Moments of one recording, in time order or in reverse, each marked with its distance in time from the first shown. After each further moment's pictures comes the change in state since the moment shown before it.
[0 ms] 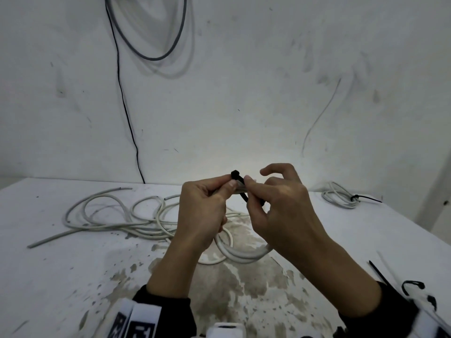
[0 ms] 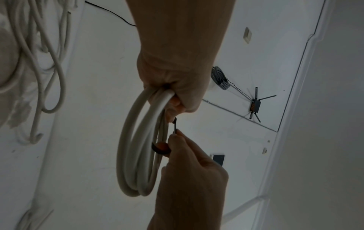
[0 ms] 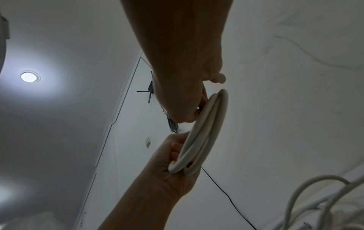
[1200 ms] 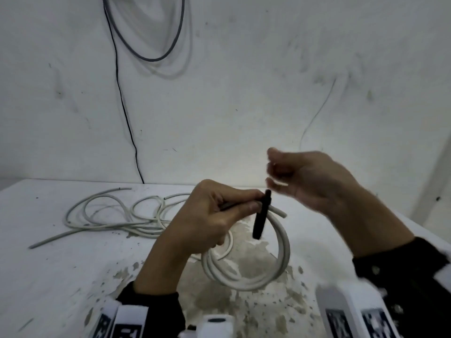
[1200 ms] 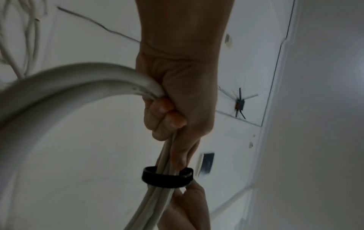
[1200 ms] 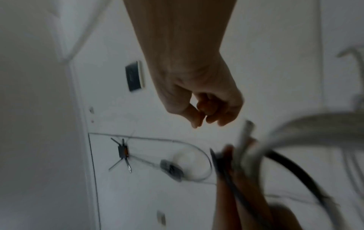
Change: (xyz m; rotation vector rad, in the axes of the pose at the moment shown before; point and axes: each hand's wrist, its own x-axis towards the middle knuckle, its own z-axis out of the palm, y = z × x) left_hand -0.015 0.019 -0.016 0.169 -0.495 0.252; right_hand 0.046 0.010 -0.048 1.192 -0.168 1.016
